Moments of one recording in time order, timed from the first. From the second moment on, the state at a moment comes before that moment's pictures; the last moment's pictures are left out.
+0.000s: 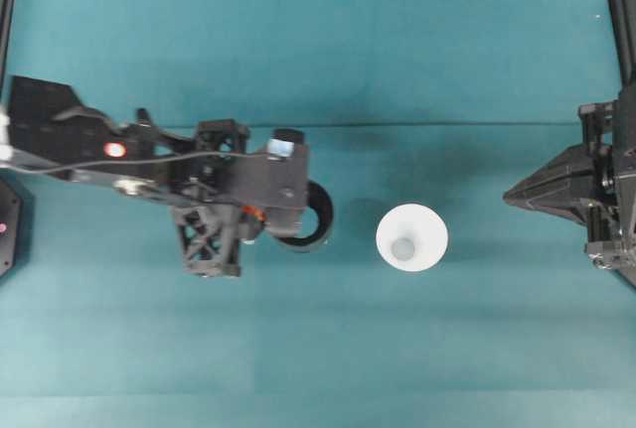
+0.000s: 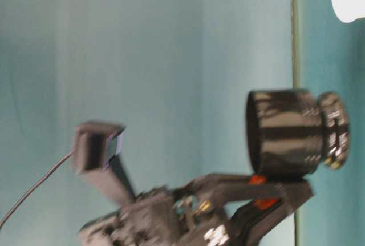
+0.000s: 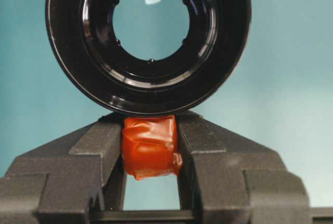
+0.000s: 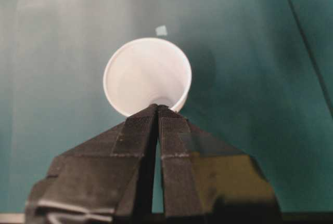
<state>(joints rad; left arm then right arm) 0.00 -0.01 0.43 0.02 0.70 0.05 -0.02 -0.91 1.12 0.04 0.35 0.17</state>
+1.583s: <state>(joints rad) 0.02 0.20 0.43 0.02 0.50 0.05 -0.02 -0.91 1.12 0.04 0.35 0.17</state>
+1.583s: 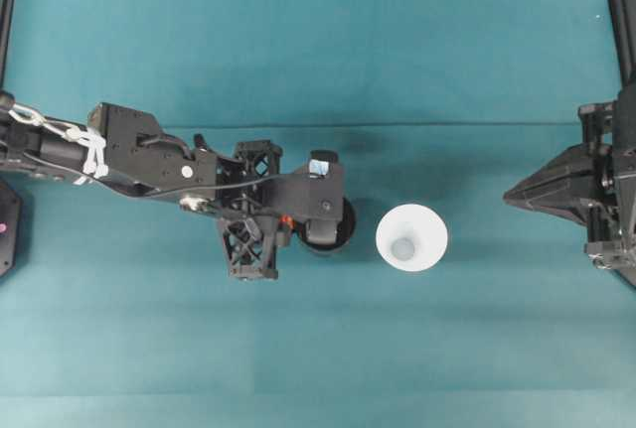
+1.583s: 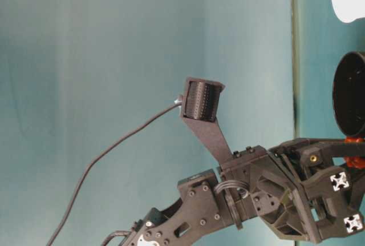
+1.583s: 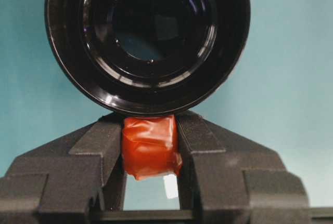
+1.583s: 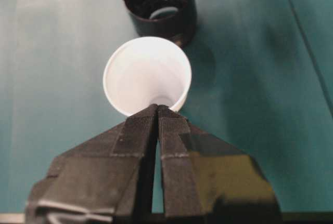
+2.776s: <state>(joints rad) 0.02 0.19 0.43 0.02 0.48 0.05 -0.02 -0.91 1.12 0.04 0.35 0.17</state>
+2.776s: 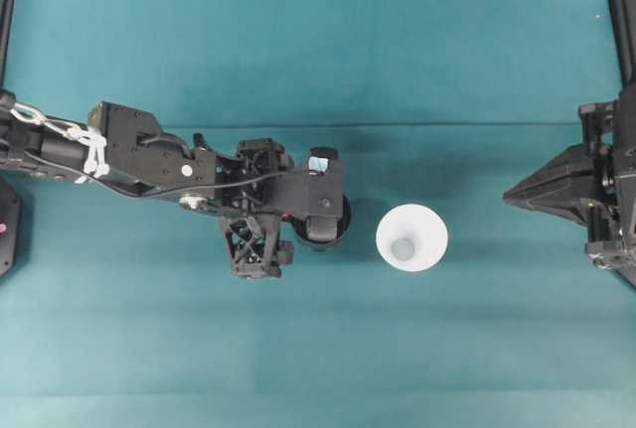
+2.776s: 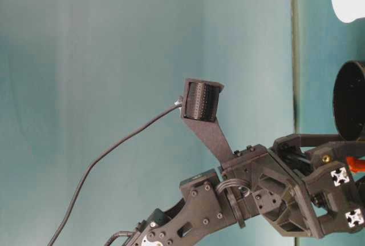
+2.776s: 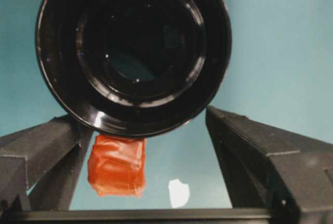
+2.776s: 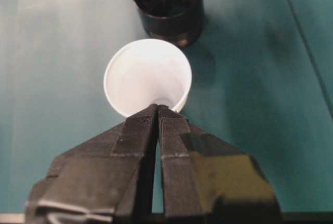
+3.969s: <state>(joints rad) 0.02 -0.33 0.61 0.02 0.66 0.07 -0.03 -0.91 1.12 0.05 0.38 0.17</state>
